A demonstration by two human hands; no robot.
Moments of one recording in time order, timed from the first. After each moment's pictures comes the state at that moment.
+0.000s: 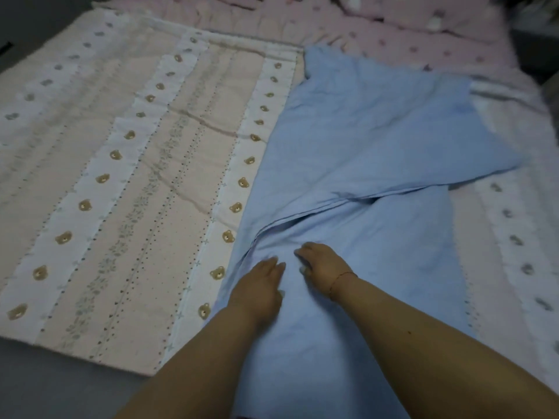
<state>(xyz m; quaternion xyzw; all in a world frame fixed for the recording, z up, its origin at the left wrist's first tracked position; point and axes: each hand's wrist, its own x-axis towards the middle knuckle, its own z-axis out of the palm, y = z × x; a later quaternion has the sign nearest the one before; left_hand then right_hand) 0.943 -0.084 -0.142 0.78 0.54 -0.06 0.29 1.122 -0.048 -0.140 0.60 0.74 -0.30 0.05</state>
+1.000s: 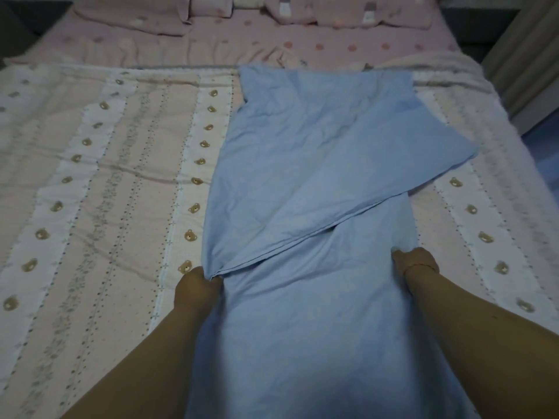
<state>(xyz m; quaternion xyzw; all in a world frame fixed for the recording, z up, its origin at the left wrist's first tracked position) 0.957 0.041 -0.125 0.53 0.77 0.08 0.36 1.335 -0.006 -0.122 0.92 0.20 -0.31 -0.13</state>
